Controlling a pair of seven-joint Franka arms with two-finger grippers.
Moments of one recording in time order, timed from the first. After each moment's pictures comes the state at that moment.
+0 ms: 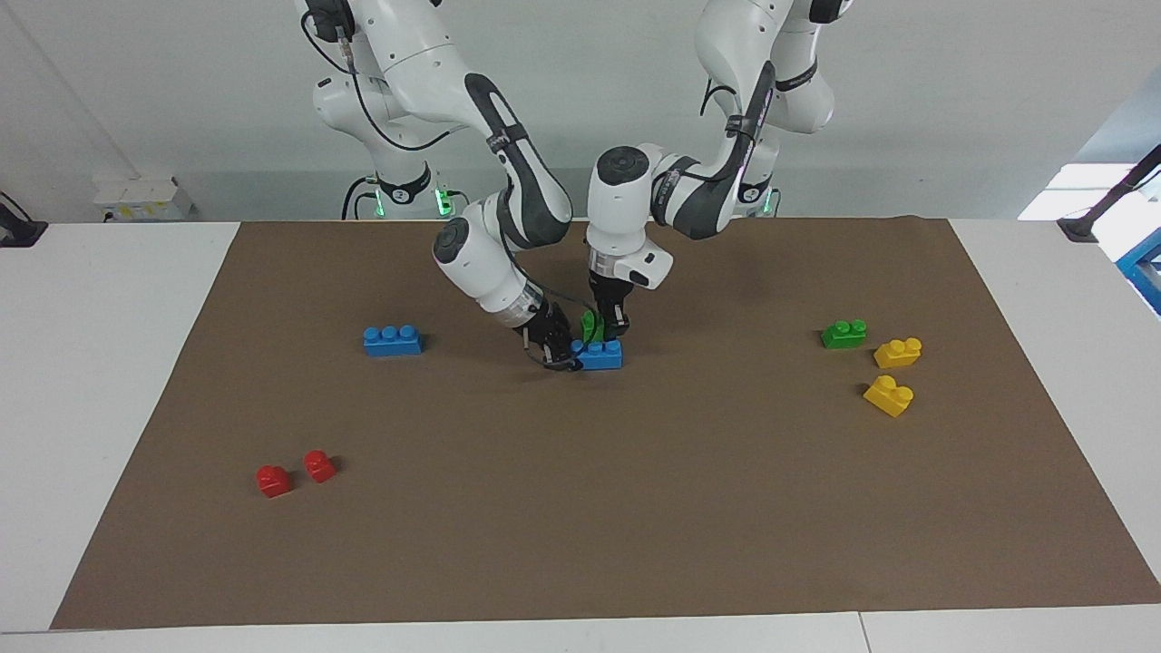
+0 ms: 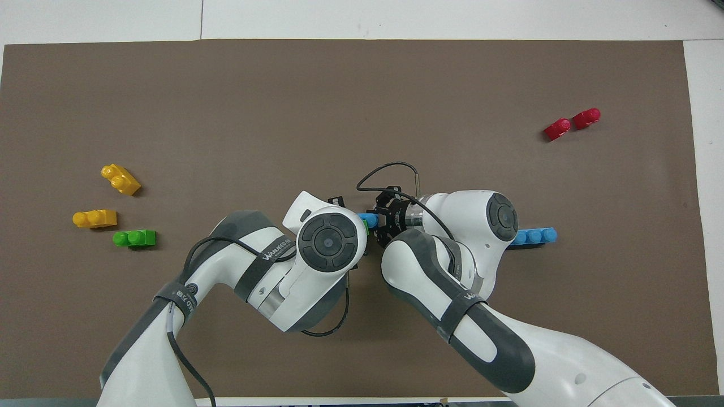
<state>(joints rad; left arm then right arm) -0.65 0.22 -0.10 -2.02 0.09 2.33 -2.50 0.44 0.32 0.12 -2.13 0.89 2.65 1.34</state>
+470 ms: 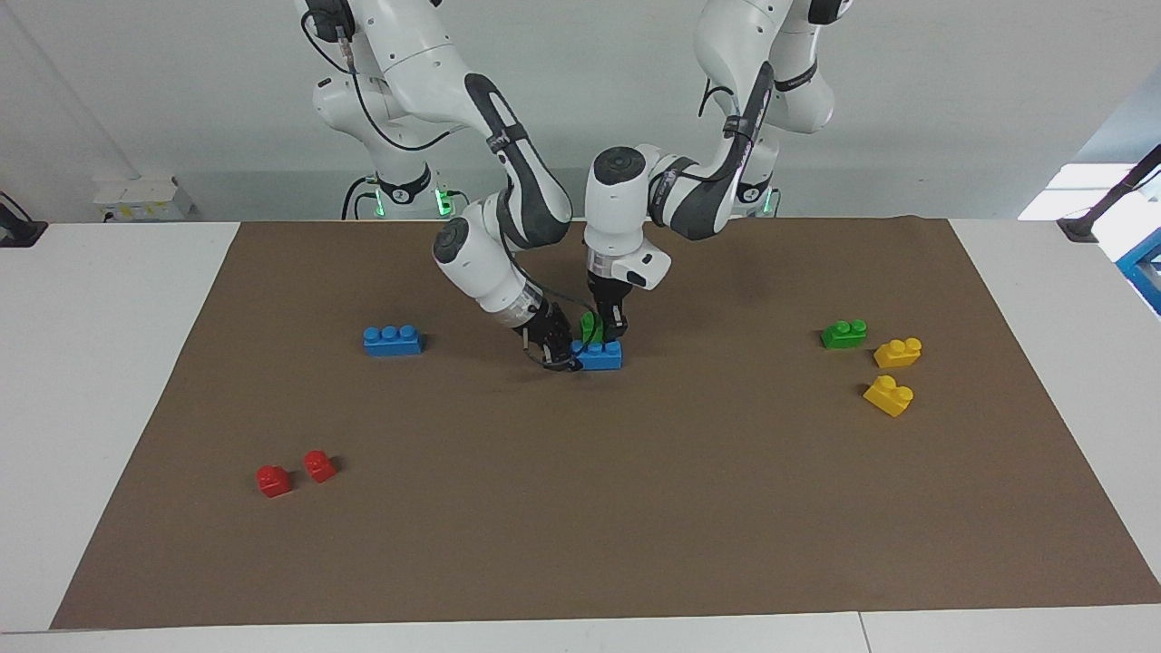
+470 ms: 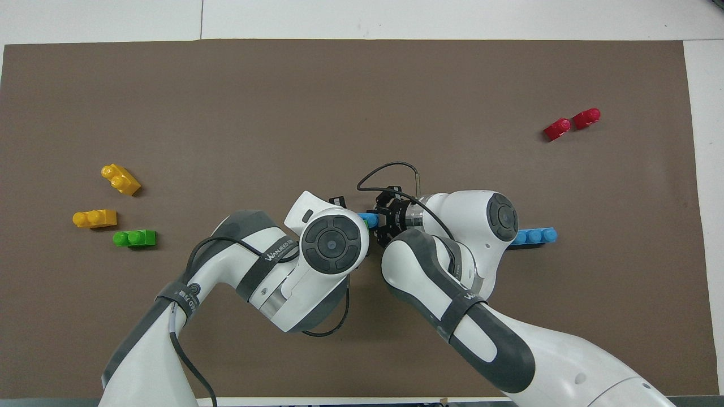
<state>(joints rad) -0.65 0.22 -0.10 -2.02 0.11 2.33 -2.50 0.44 0.32 0.12 -2.13 0.89 2.65 1.34</state>
